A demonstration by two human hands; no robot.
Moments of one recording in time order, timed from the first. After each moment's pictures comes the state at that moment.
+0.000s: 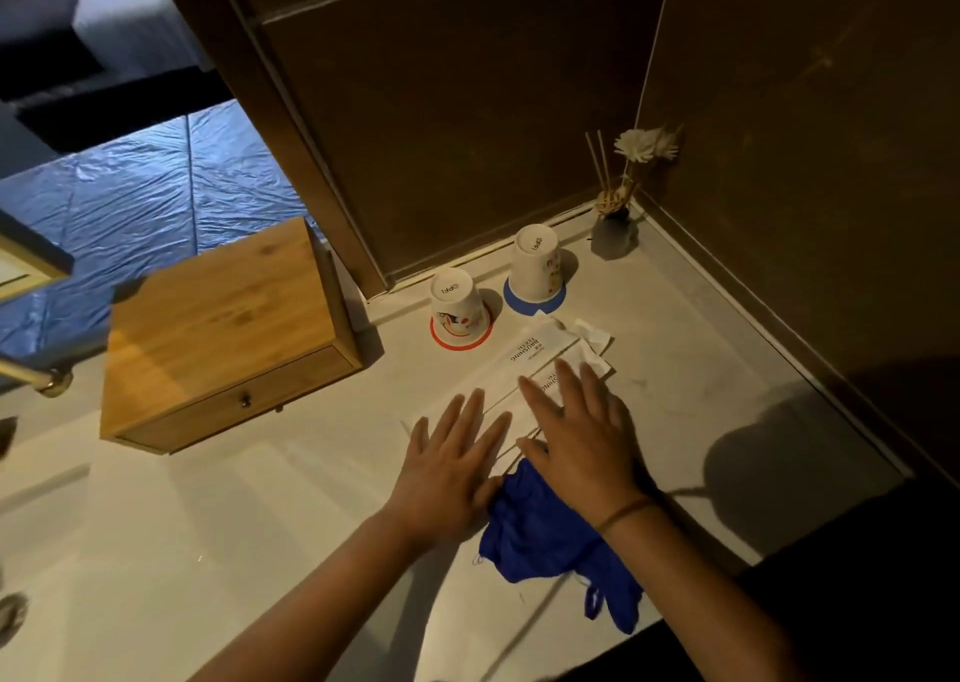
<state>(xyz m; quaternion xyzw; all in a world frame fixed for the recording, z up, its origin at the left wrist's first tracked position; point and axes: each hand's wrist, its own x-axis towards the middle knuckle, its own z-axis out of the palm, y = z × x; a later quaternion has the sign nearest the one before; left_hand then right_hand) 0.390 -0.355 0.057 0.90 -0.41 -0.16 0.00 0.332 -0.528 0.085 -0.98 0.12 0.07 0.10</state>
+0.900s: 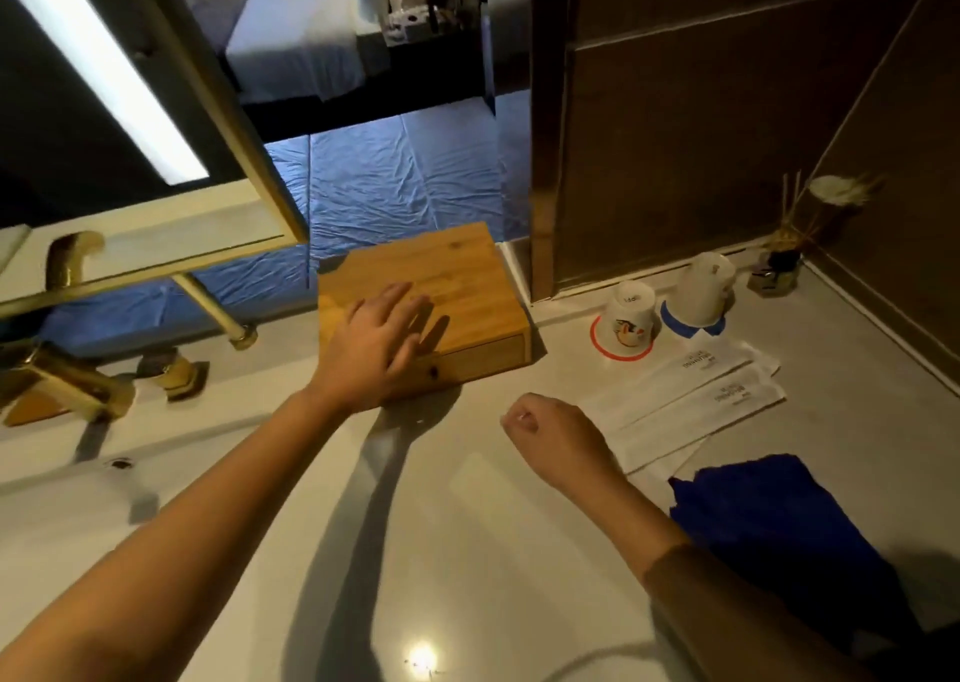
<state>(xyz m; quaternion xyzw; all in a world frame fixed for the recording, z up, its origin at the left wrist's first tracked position) 0.538 -0.136 0.148 0.94 -0.31 0.07 0.10 0.403 -0.341 0.116 -0.92 0.11 0.10 0.37</state>
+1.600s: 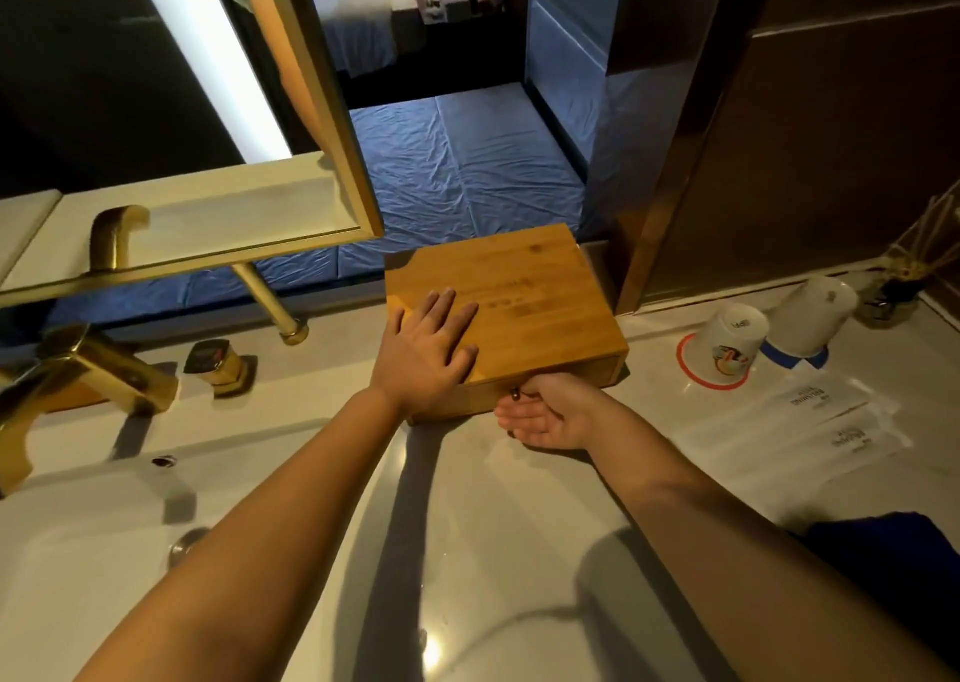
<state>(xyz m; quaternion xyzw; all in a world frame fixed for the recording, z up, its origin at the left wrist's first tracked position) 0.592 -0.099 0.097 0.96 -0.25 0.04 0.07 0.521 -0.276 0.111 -0.54 0.33 0.34 0.70</state>
